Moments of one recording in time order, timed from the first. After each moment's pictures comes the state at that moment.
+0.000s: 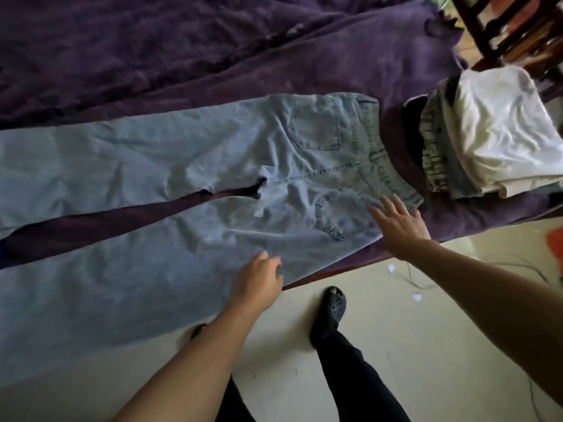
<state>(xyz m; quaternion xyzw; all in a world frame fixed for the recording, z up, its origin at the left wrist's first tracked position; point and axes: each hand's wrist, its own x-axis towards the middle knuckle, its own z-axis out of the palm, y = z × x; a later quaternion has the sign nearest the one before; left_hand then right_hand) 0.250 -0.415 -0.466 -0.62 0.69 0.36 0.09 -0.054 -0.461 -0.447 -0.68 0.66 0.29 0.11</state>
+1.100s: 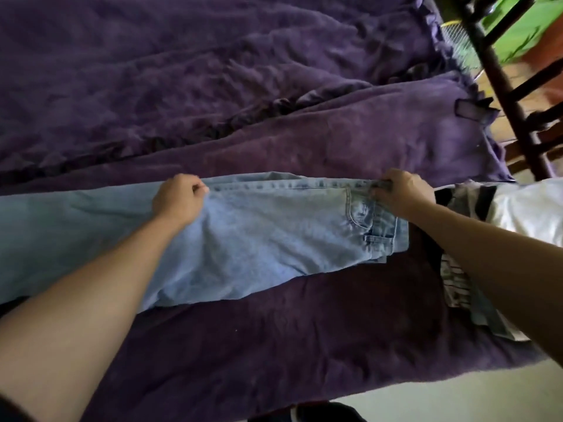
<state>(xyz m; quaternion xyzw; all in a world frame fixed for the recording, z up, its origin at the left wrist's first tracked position) 0.310 -0.760 -0.440 -0.76 0.59 0.24 -0.09 -0.096 -0.765 -0.427 -0.61 0.77 0.05 0.20</state>
